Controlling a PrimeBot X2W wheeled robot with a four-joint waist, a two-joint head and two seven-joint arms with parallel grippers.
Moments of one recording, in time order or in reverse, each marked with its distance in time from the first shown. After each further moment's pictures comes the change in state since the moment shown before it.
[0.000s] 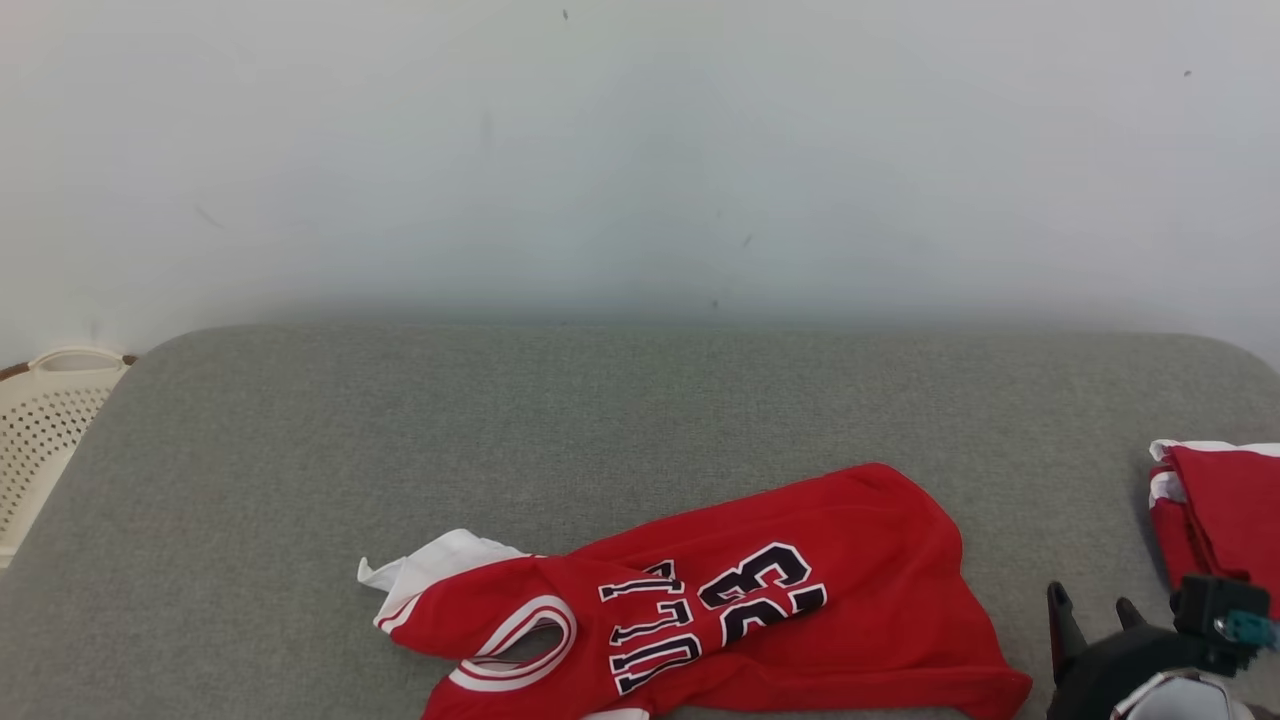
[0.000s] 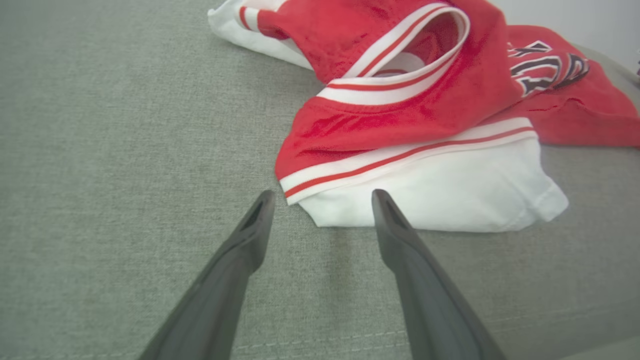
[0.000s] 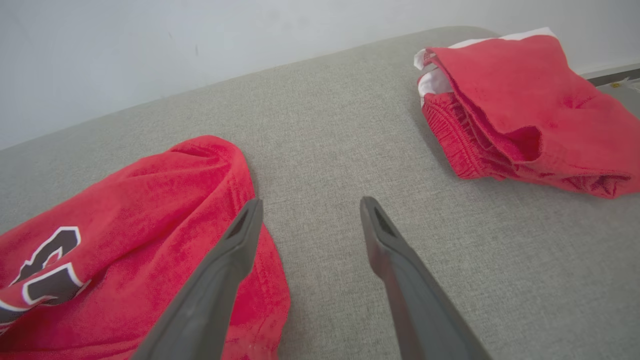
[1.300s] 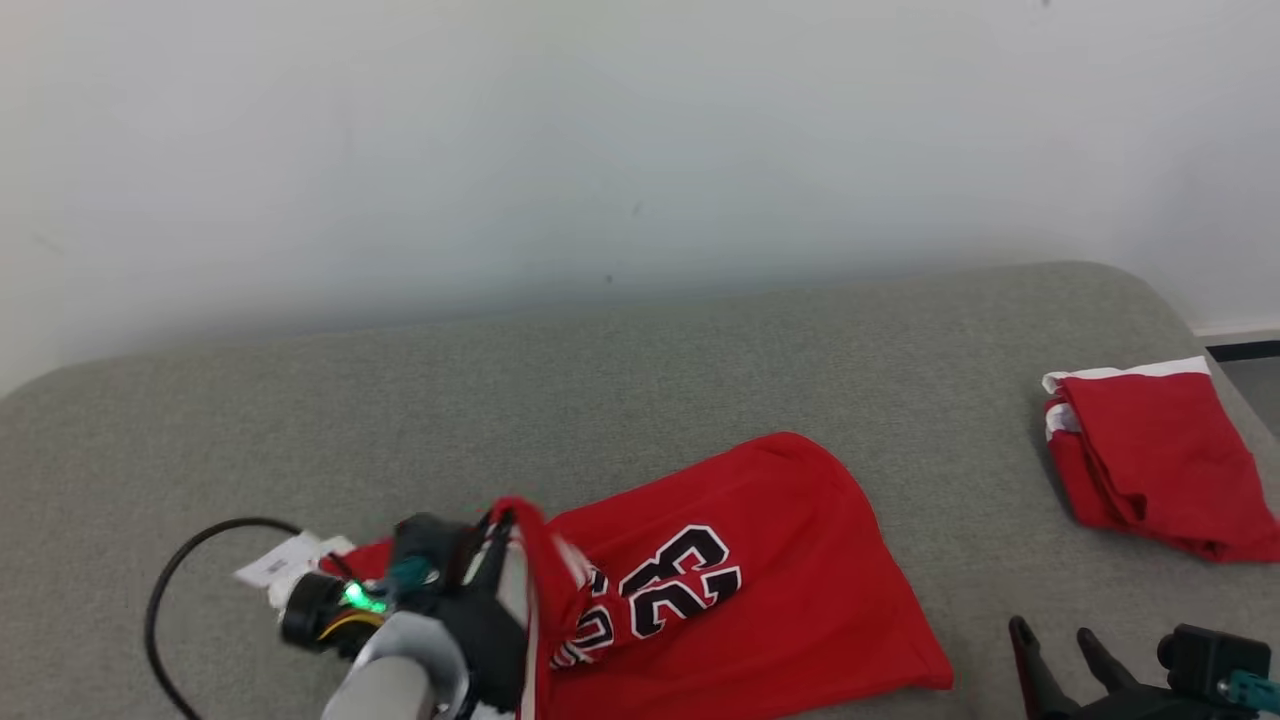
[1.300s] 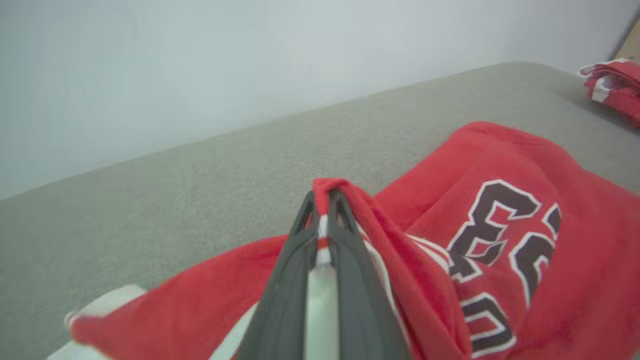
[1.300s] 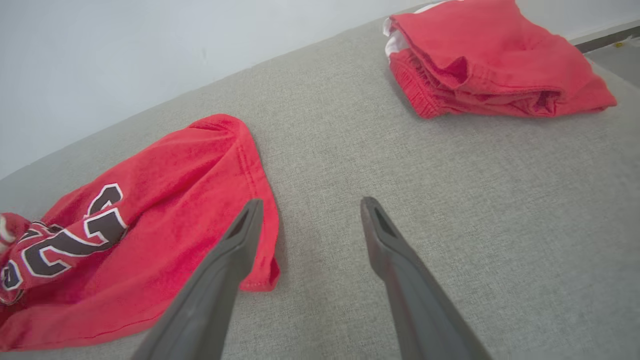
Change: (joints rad) left arm -0.659 -0.104 -0.160 0.520 0.067 0.001 -0.061; right arm 0.272 0.005 0.137 -0.386 0.181 0.000 0.092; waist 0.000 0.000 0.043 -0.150
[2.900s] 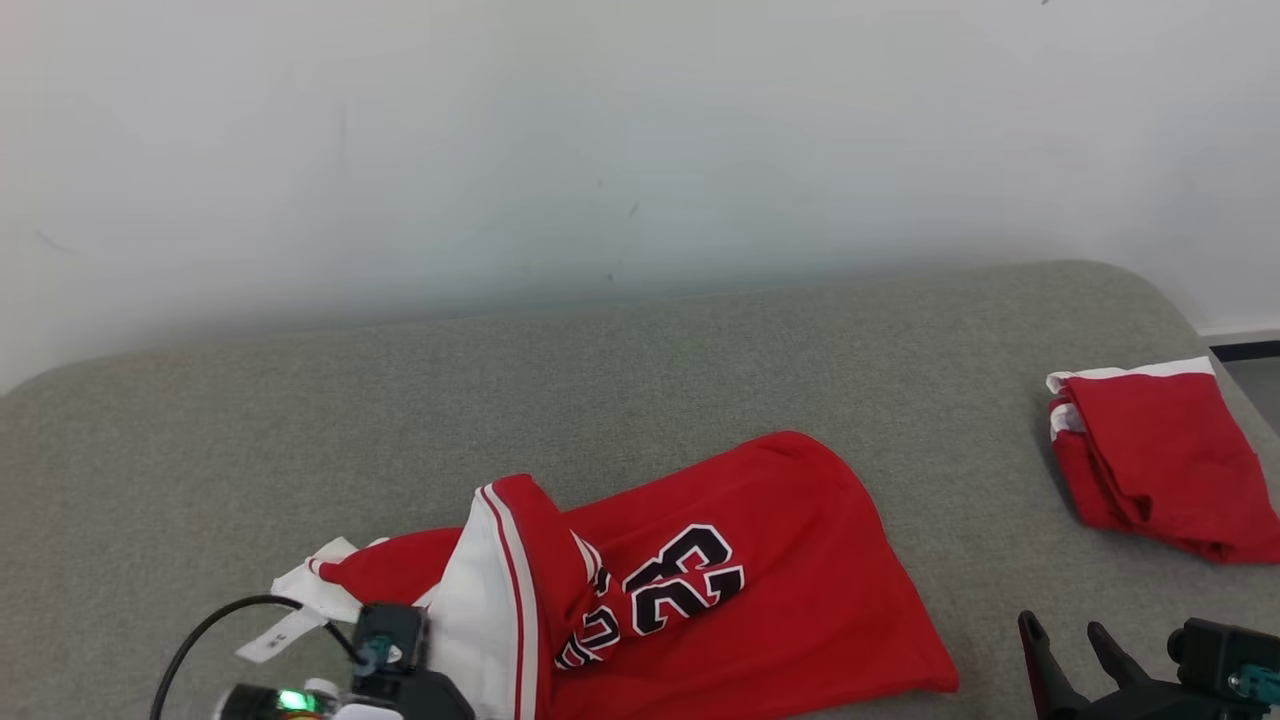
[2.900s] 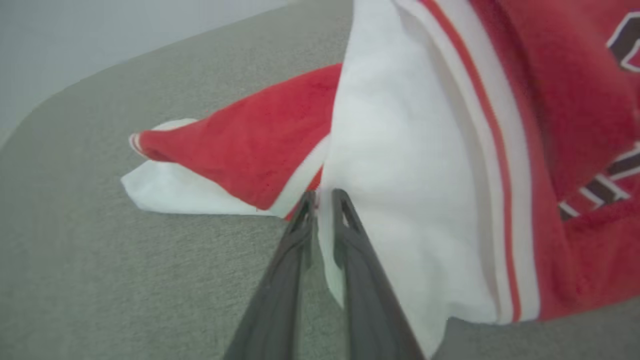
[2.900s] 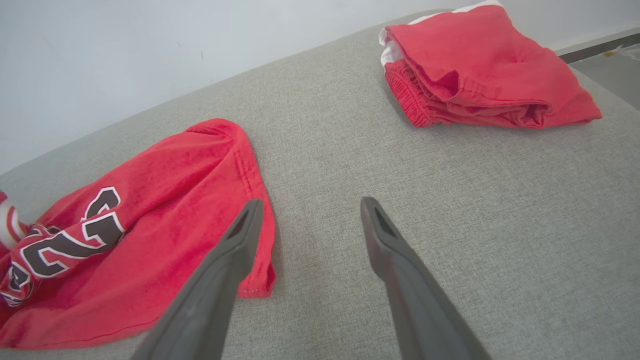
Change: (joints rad) left arm 0.171 0.091 -0.060 -0.162 -0.021 0.177 0.263; right arm 0.008 -0.001 -0.010 -0.042 -0.013 0.000 0.029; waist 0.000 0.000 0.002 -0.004
